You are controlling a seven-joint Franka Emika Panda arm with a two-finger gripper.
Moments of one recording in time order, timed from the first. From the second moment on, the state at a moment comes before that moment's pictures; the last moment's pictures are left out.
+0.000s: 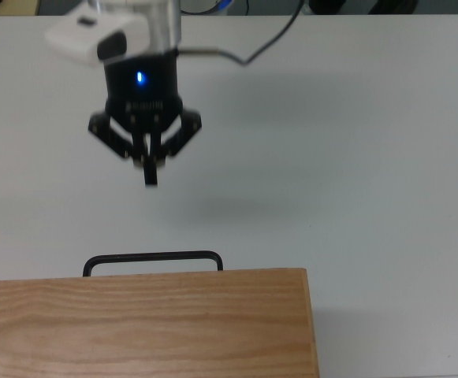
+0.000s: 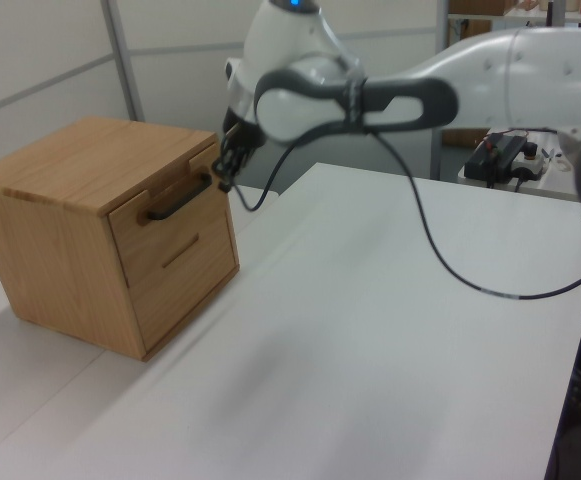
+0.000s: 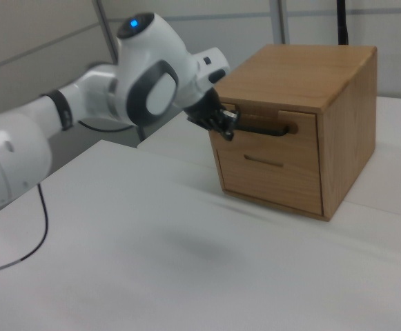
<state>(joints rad) -0.02 0.33 0.05 -1.33 -0.03 2.14 -0.11</state>
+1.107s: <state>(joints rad) -0.03 0.16 0.04 -1.33 -0.03 1.58 -0.10</state>
